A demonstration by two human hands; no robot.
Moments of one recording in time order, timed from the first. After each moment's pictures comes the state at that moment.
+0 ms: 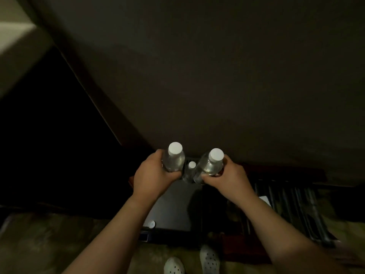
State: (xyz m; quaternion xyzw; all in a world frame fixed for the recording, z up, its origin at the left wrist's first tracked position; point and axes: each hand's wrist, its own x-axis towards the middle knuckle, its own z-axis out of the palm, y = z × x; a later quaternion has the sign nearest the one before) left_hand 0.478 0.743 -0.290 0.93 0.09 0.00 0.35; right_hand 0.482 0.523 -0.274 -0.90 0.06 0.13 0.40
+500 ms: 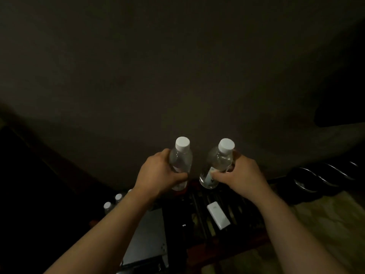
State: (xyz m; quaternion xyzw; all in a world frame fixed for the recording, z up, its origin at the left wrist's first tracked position) left_hand 0.440 0.569 -0.119 0.92 -0.16 -0.02 0.35; right_hand 0.361 0.348 -0.087 -0.90 0.15 -0.01 0.40
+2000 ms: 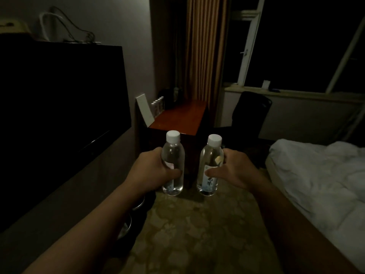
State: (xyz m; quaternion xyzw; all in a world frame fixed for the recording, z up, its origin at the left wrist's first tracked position) left_hand 0.177 -0.303 -0.001 0.66 -0.64 -0.16 0.36; right_hand -0.063 -0.362 0.012 -0.77 0.52 -0.25 0.28
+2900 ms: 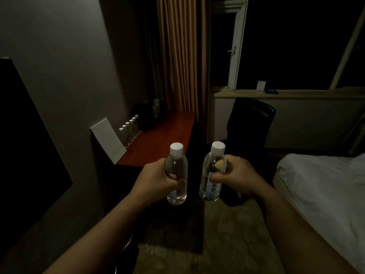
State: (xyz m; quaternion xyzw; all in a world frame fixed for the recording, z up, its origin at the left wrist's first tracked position) left_hand 0.149 -0.798 -0.012 0.62 -0.68 -0.21 0.33; right_hand -0.096 -0.828 0.001 -0.72 0.54 -0.30 0.33
